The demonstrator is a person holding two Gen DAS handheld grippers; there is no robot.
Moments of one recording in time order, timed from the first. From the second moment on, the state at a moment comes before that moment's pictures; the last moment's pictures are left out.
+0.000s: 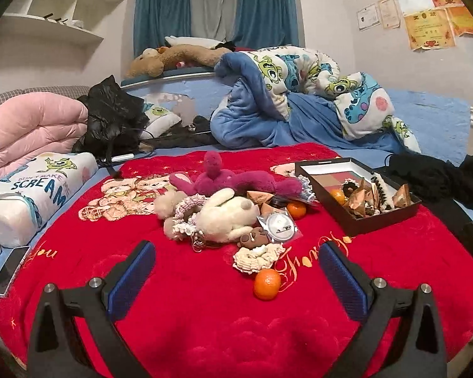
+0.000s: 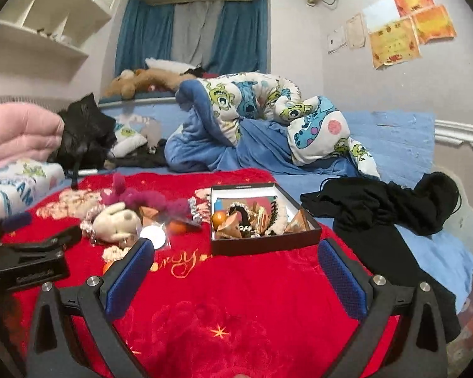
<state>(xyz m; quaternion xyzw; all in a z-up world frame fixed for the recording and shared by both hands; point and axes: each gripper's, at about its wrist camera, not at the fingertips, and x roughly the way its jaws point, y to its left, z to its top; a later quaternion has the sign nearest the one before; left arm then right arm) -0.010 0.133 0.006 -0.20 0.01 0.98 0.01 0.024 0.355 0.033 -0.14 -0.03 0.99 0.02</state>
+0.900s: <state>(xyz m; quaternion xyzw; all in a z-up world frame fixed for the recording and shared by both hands) -0.011 0.134 0.010 -0.18 0.01 0.98 0.04 0.002 0.337 0.025 -0.13 0.00 0.99 0.02</state>
